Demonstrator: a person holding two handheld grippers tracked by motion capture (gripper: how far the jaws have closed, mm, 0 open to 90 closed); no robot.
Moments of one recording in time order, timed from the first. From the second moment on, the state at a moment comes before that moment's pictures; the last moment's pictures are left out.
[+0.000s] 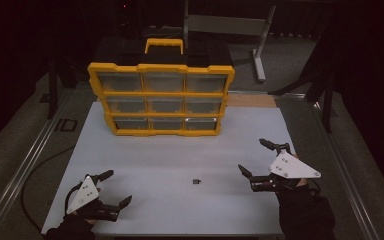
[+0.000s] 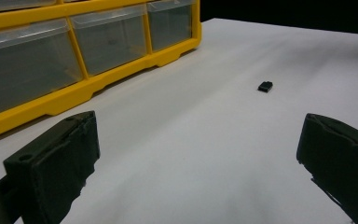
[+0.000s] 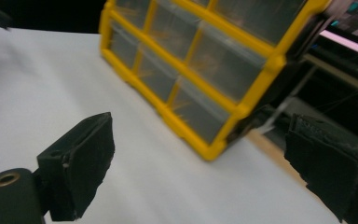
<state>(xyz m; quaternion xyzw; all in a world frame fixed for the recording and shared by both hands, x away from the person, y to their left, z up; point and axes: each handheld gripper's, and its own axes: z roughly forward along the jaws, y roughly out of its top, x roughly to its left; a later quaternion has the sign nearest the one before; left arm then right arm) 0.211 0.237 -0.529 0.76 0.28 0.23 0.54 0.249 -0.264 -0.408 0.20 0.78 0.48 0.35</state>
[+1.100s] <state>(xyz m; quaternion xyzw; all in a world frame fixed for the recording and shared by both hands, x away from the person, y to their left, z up) 0.212 0.237 -0.529 0.76 0.28 0.23 0.54 0.285 -0.224 -0.368 0.09 0.78 0.46 0.41</state>
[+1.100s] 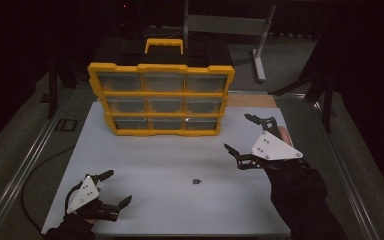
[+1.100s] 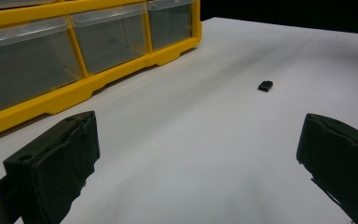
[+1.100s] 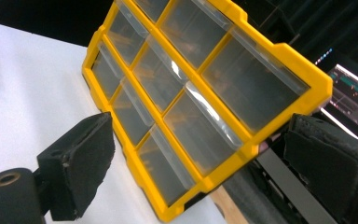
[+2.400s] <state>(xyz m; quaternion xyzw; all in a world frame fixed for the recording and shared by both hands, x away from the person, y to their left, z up) 0.212 0.237 -0.529 0.76 0.28 0.23 0.54 0.332 -0.165 -0.373 0.02 0.81 0.40 0.43</state>
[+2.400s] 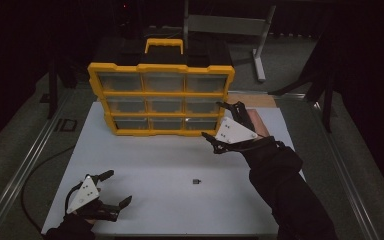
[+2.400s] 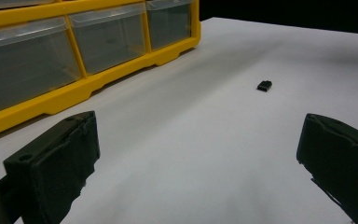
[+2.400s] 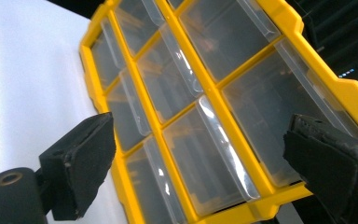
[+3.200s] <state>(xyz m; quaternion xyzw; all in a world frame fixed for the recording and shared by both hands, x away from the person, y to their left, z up) 0.212 0.236 -0.529 0.76 0.28 0.22 0.54 0.355 -0.131 -0.384 -0.03 0.83 0.33 0.45</state>
